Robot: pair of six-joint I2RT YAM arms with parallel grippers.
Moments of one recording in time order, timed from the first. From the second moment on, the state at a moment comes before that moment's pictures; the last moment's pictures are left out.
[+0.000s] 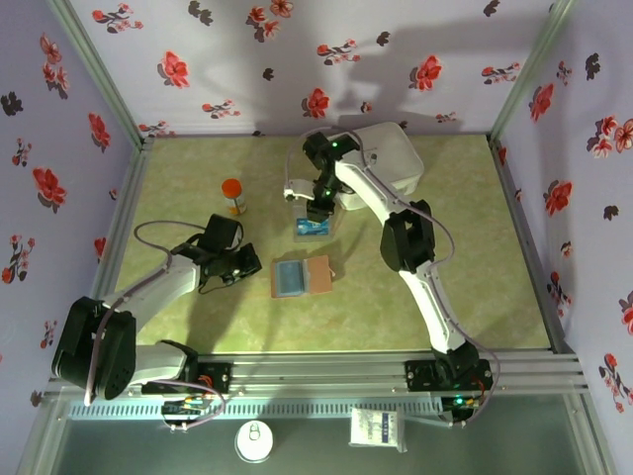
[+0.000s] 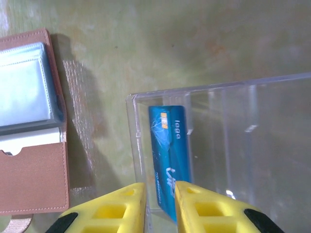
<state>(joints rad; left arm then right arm) -0.44 1.28 0.69 -0.44 0.24 -0.80 0.59 2.48 2.45 -1.41 -0.35 -0.91</state>
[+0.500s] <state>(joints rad) -0.44 1.33 0.69 -0.41 0.27 -0.80 0.59 2.33 2.14 -1.13 -0.29 -0.67</state>
